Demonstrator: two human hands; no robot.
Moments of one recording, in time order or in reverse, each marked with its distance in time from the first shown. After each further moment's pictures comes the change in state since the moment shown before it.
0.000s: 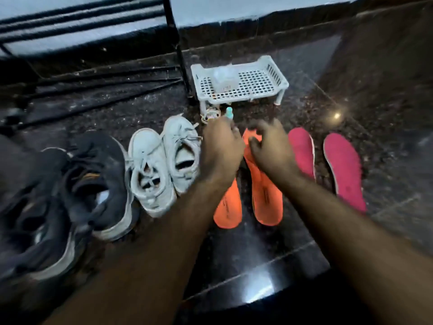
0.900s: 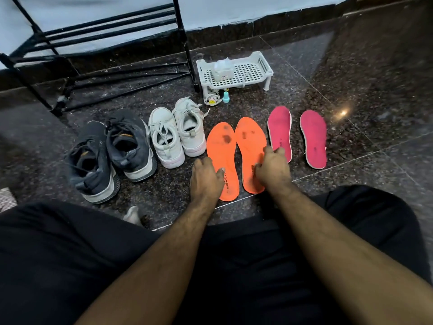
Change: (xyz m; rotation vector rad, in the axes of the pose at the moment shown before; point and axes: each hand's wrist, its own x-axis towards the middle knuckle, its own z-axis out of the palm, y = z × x) left_hand -0.178 -0.057 -0.011 0.249 -0.119 -0.148; right_hand -0.153 0.024 -0.022 -0.183 -0.190 0.325
